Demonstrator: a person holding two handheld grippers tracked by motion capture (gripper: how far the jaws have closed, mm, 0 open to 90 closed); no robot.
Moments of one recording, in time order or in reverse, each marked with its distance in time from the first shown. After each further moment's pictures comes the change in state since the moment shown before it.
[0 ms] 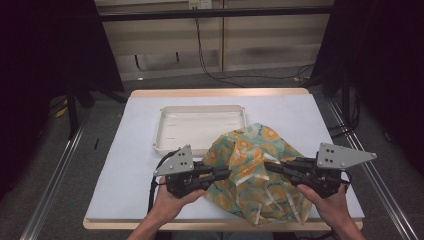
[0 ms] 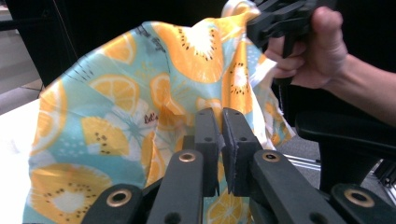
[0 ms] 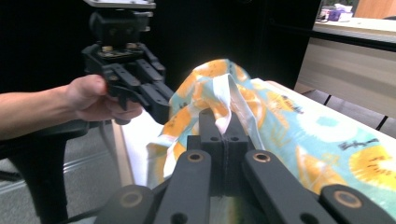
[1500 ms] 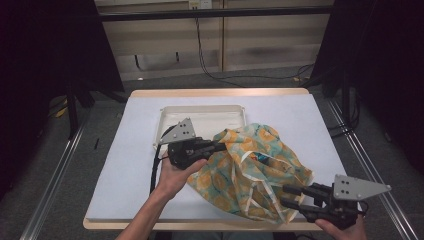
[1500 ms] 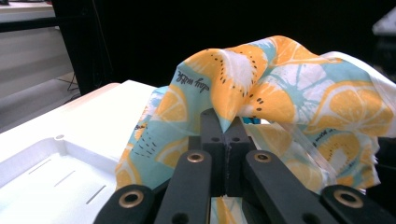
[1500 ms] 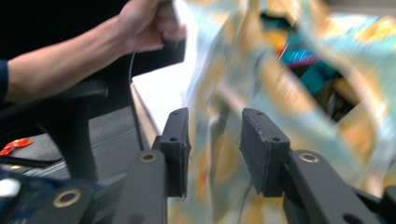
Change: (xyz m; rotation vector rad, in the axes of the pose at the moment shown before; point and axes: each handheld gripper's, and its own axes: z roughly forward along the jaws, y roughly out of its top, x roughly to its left) left arm 0.048 0.021 0.014 0.006 0.106 -0.057; right arm 0.021 -0.063 -0.041 0.074 0.008 0.107
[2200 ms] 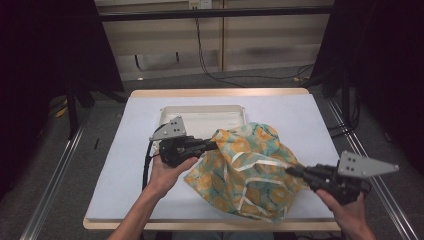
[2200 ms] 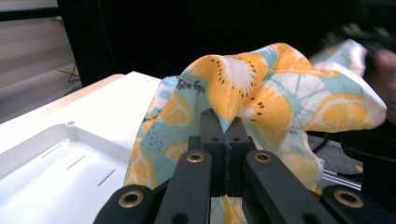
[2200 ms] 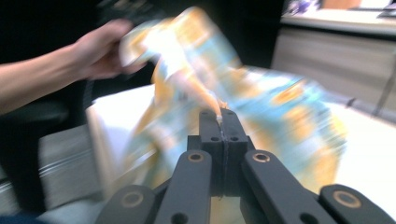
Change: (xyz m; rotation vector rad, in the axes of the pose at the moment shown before) left arm 0.011 -0.004 -0.019 0.028 -0.005 -0.023; right arm -0.035 0.039 0.001 -0.077 -0.114 -0.076
